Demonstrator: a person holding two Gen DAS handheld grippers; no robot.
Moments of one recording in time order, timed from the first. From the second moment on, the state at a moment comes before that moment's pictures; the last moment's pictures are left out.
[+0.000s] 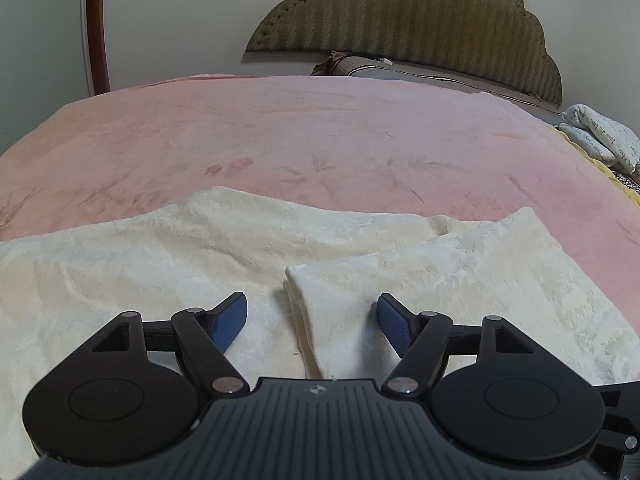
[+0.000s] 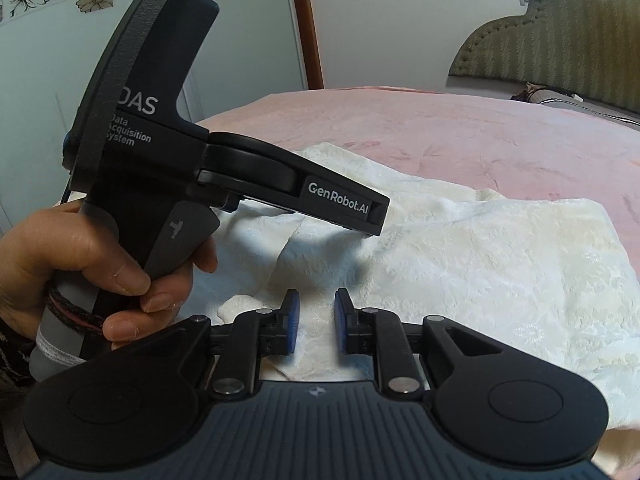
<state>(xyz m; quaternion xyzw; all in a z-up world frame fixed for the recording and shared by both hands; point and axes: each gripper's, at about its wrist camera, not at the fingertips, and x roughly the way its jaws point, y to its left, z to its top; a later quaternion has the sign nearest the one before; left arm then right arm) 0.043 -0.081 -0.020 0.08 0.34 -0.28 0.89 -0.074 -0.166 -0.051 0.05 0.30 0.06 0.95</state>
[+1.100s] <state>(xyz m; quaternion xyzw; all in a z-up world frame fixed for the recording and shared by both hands) 0.039 -0.006 -0.018 0.06 0.34 -0.23 0.91 -0.076 -0.142 -0.042 0.00 0.31 0.01 0.95</state>
